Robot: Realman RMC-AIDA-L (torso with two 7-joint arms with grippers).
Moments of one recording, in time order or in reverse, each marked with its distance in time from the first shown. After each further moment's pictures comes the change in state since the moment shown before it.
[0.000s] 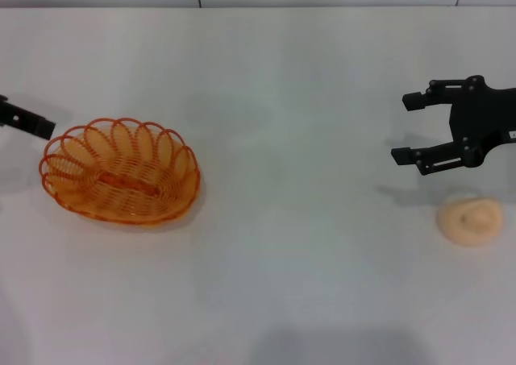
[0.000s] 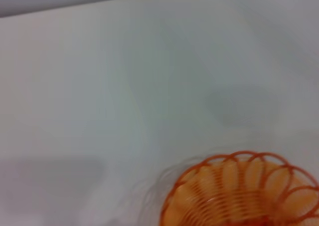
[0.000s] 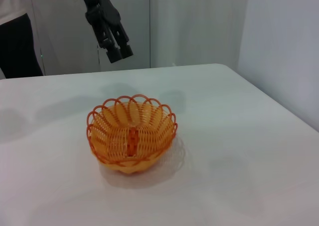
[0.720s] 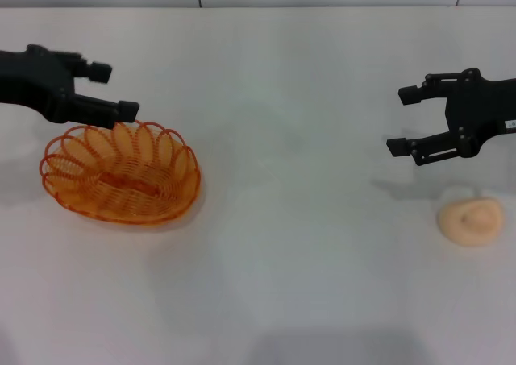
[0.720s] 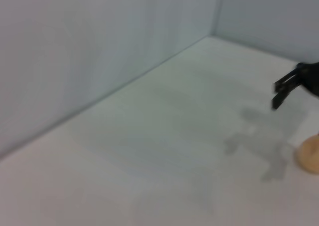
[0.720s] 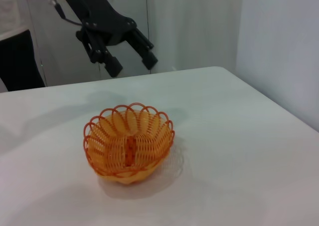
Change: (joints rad) left arm 0.083 -0.016 -0.003 -0.191 -0.460 -0.122 0.566; right arm 0.040 -0.016 0.011 0.047 0.003 -0.001 0.046
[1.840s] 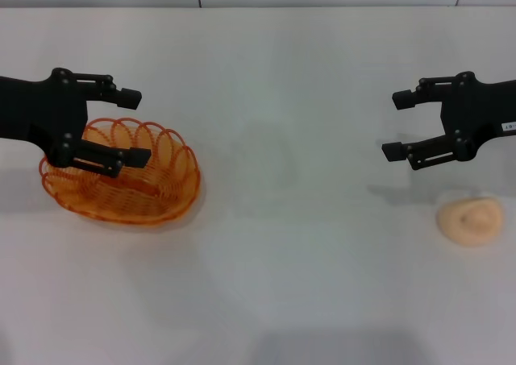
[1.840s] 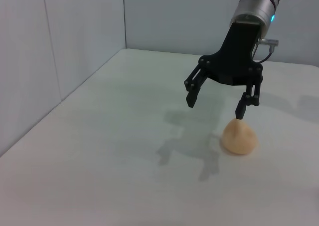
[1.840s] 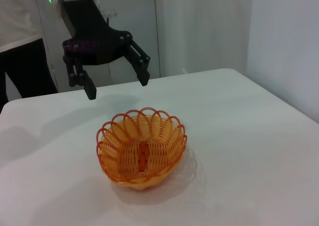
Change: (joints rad) left arm -0.031 0.061 -0.002 -0.265 -0.092 0.086 0.465; right arm 0.009 0.001 -0.003 0.004 0.003 -0.027 0.022
